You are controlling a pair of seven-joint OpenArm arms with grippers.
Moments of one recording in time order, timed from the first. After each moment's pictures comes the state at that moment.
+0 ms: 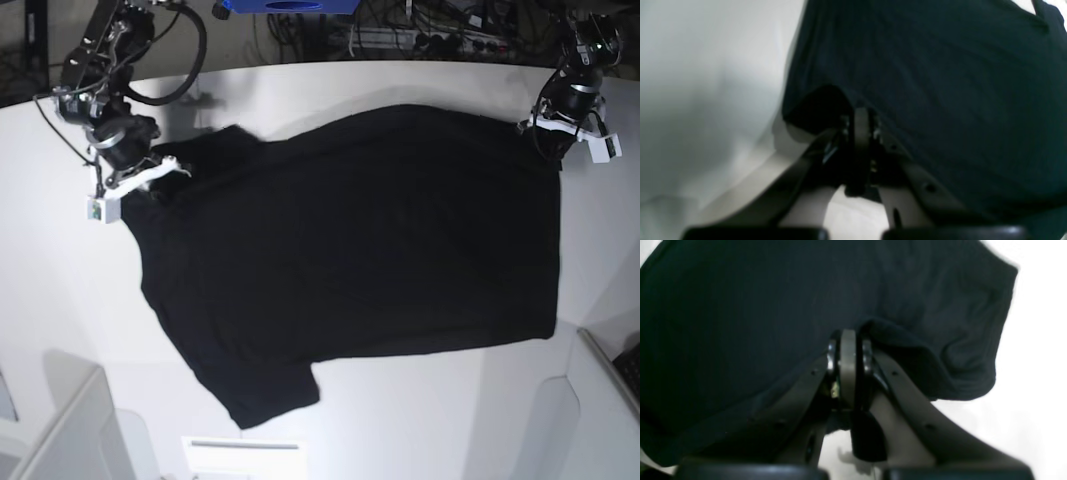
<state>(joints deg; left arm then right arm) 30.2 -8.7 -39.1 104.9 -41.9 -16.1 40.9 -15.6 -2.3 24.0 112.9 27.5 11.6 -59.7</state>
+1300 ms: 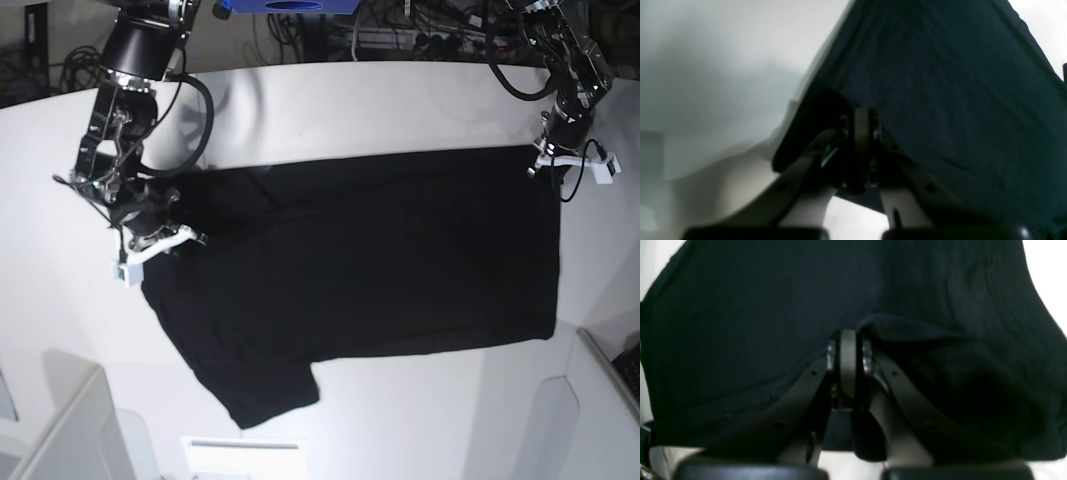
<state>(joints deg) 17.3 -8.8 -39.1 91.3 -41.6 -7.1 41.1 2.4 0.7 18.6 90.0 27.4 8.1 -59.0</state>
